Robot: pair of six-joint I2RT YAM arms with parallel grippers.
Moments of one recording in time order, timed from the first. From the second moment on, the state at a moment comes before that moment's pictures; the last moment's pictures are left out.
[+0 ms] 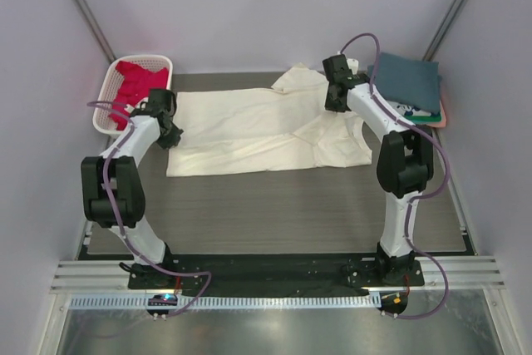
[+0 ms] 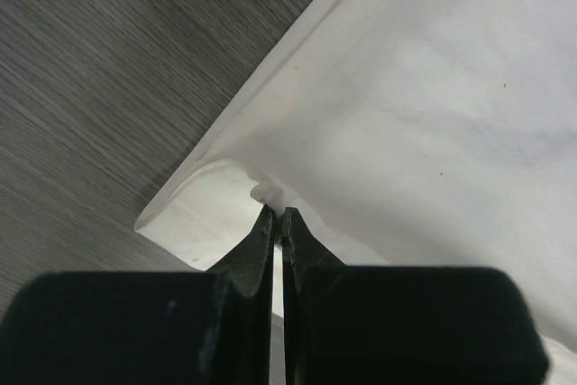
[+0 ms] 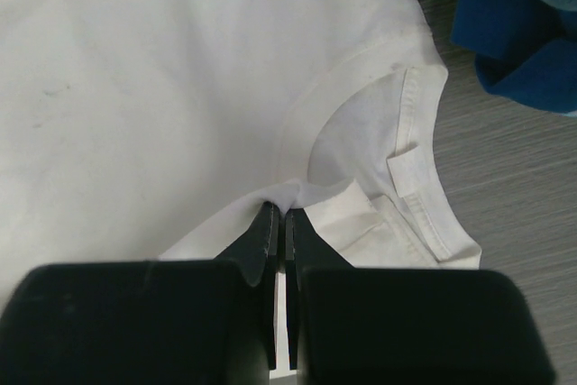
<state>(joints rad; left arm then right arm) -0.01 1.71 1.27 -0.64 -0.25 -0.78 0.28 2.02 1.78 -0.71 0.36 0.41</state>
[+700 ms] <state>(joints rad) 0.03 1.48 1.19 -0.66 -0.21 -0.72 0.03 1.79 1.40 -0.61 0.13 0.47</state>
